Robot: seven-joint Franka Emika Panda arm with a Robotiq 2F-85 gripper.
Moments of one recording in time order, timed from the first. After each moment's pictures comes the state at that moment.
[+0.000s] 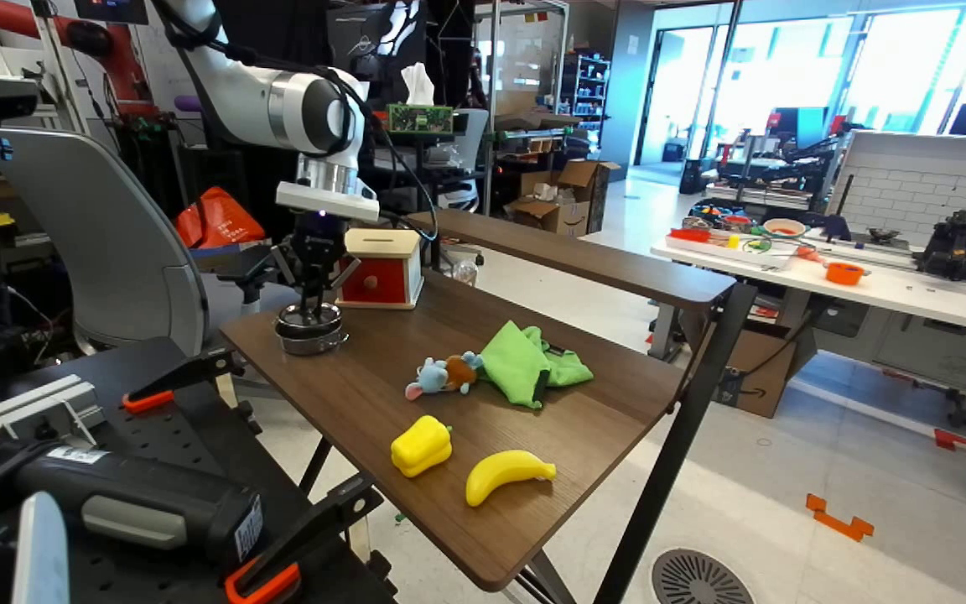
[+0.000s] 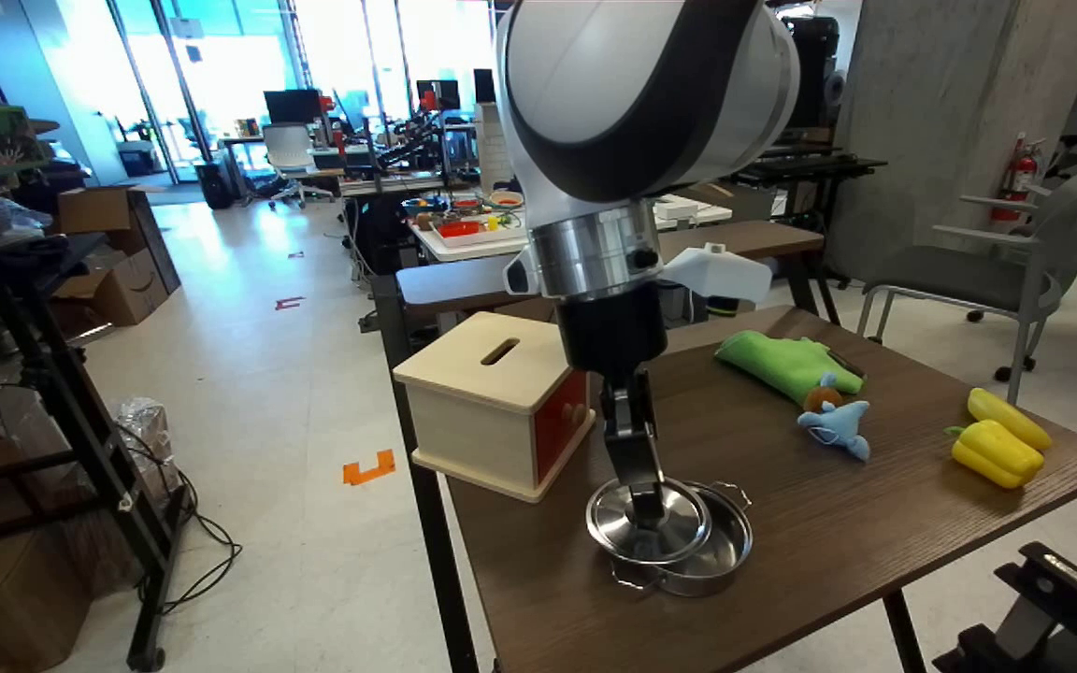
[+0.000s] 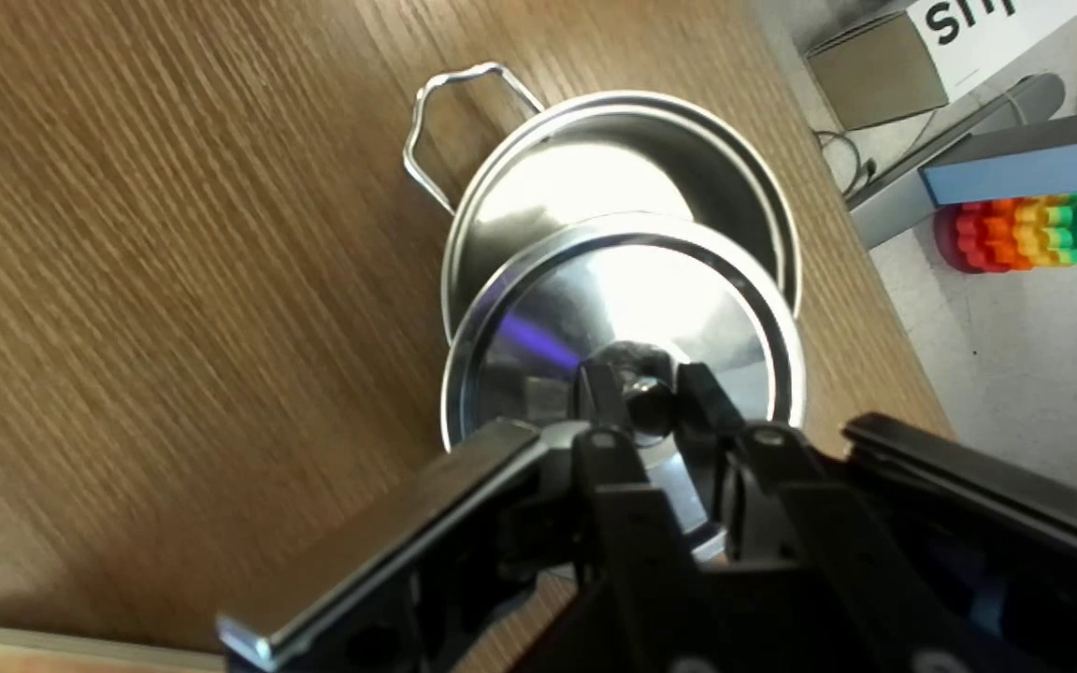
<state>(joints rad) 0.30 0.86 0.23 -1.62 -0.18 2.16 -0.50</state>
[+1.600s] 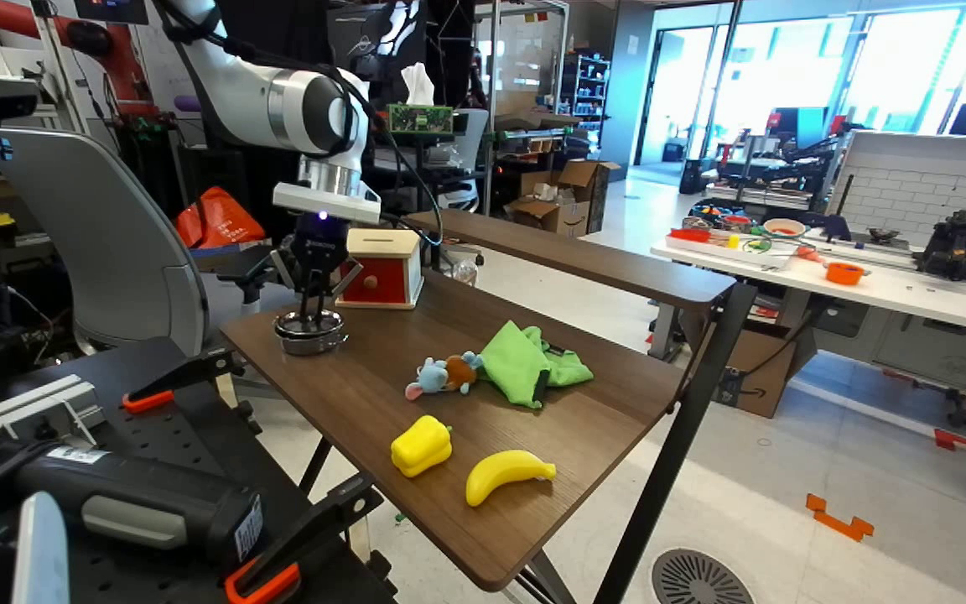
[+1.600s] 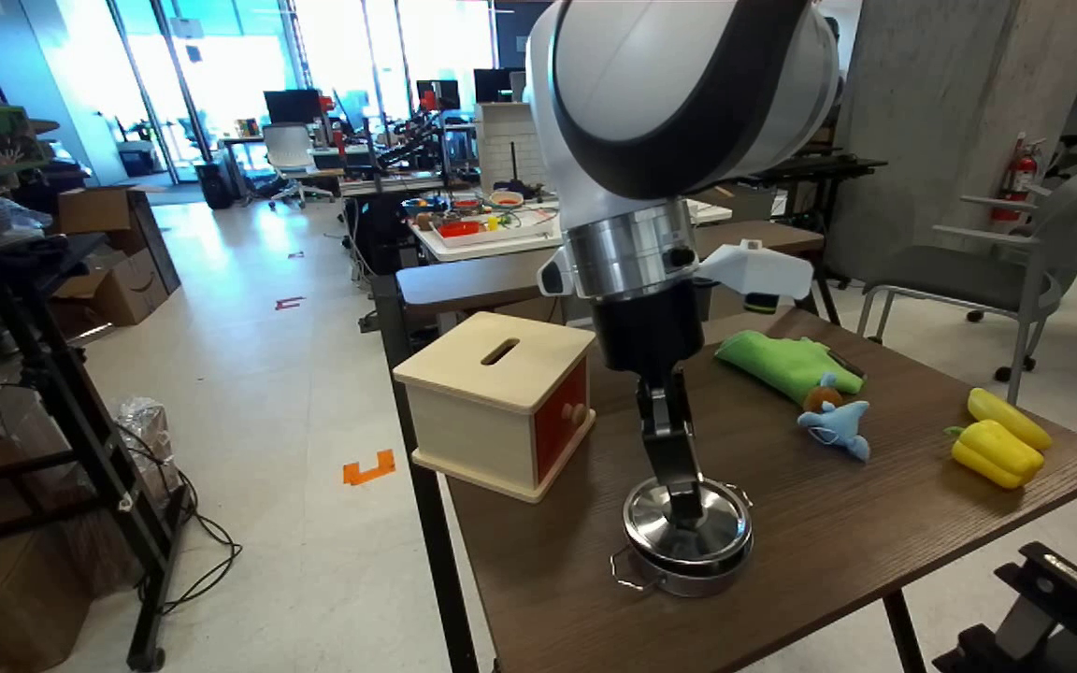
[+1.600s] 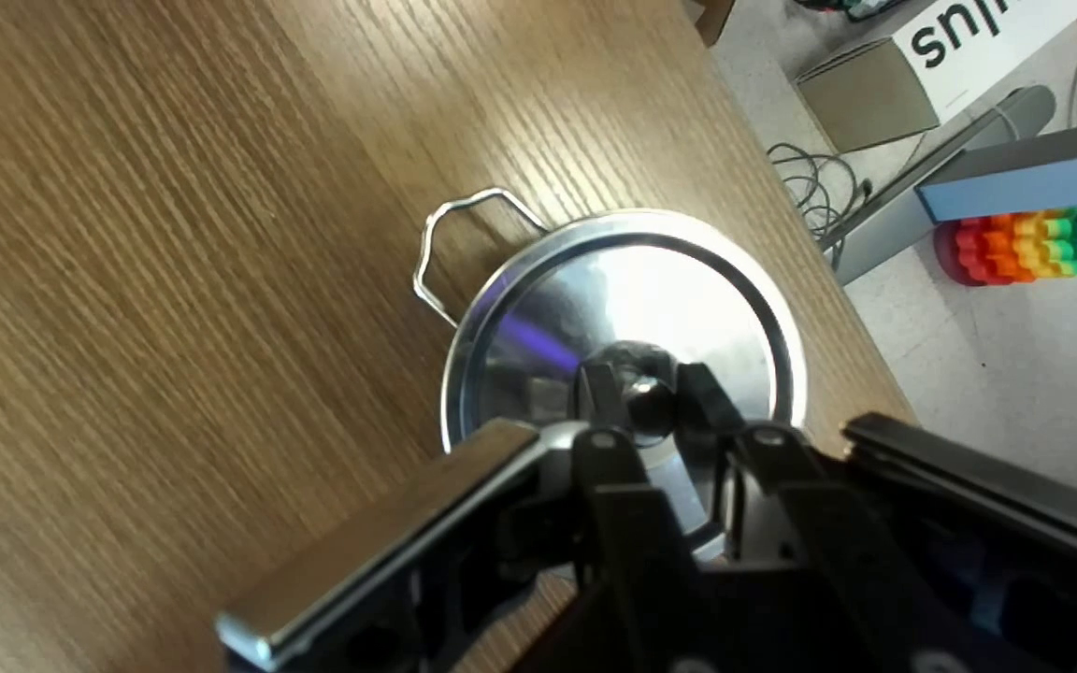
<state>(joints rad) 0.28 0.82 0.22 -1.70 -0.18 2.16 -0.47</state>
